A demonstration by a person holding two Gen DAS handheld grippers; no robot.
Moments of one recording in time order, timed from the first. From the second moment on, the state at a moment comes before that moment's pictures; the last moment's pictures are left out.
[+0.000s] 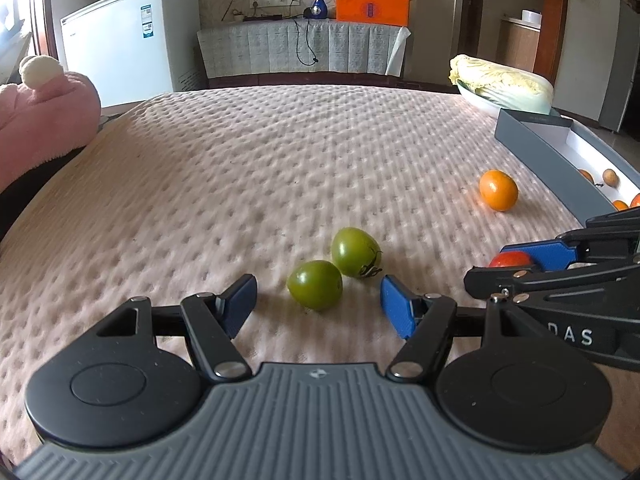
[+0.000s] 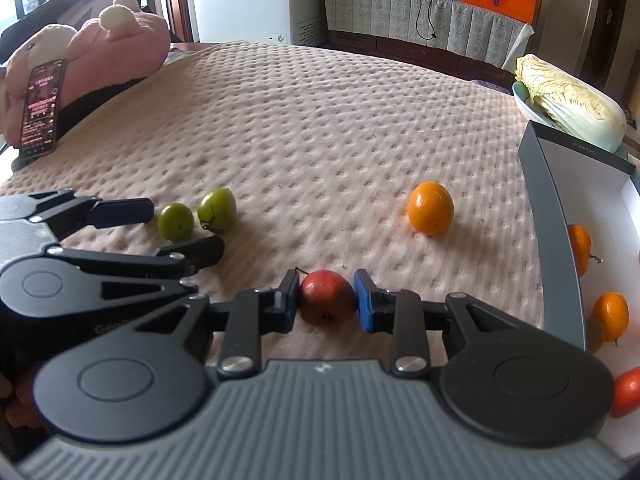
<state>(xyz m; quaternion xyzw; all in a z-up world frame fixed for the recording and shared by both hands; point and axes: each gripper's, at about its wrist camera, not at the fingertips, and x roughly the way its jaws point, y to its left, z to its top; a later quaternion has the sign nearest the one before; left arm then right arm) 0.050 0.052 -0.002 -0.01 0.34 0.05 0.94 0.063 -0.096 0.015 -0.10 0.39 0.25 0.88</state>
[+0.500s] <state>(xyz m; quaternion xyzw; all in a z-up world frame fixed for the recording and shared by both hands) 0.052 0.050 -0.001 -0.02 0.33 0.02 0.94 0.064 -0.097 0.015 -0.10 0.39 0.25 0.88</state>
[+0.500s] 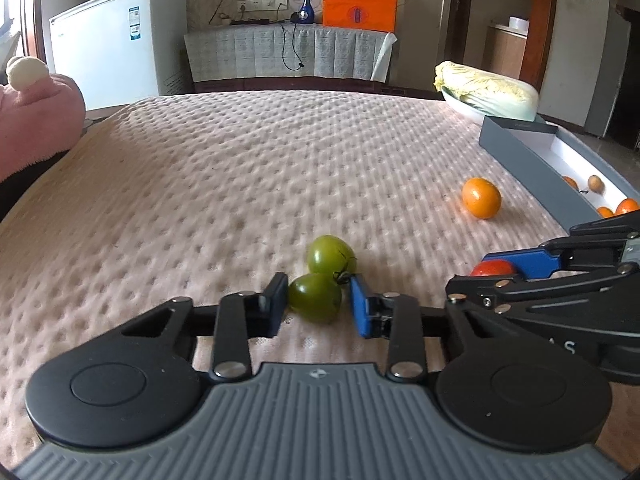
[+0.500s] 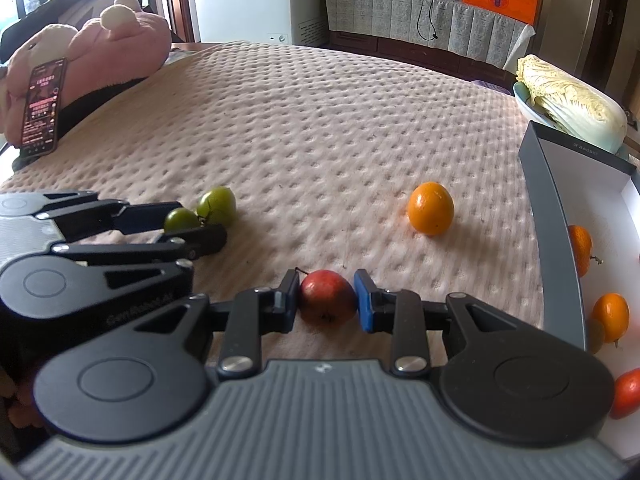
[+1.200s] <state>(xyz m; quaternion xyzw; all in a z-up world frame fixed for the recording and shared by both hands) 0.047 0.060 0.002 -0.06 0.34 0.02 0.94 0.064 -0.097 0.015 -0.10 0.39 0.25 0.88</state>
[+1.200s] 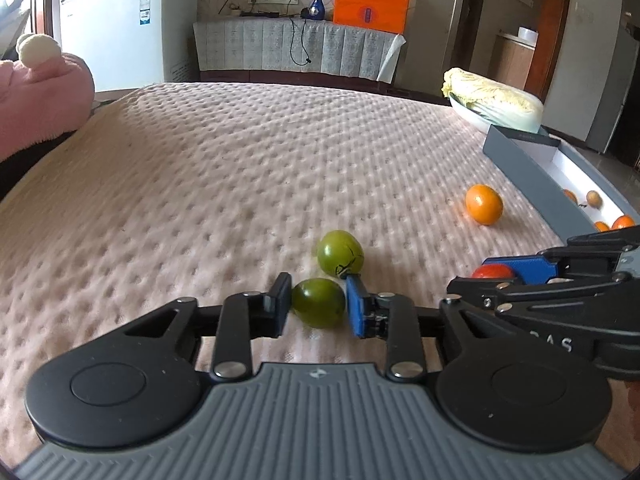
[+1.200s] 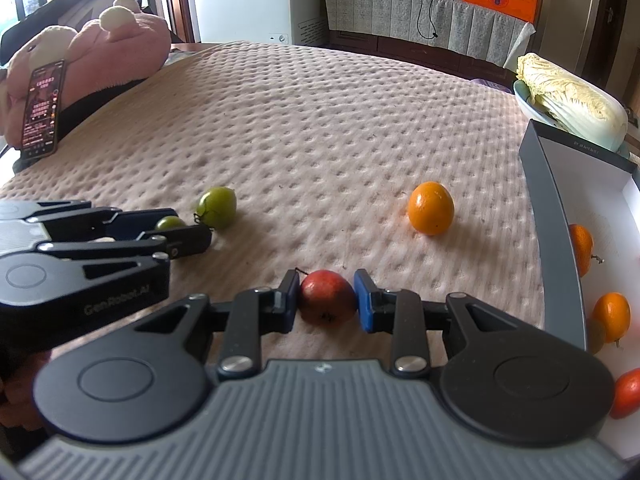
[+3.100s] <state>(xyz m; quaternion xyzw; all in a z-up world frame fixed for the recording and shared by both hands) 0.042 0.044 0.022 -0.08 0.32 -0.01 0.94 0.065 -0.113 0.028 -0.08 0.36 0.25 0.89</state>
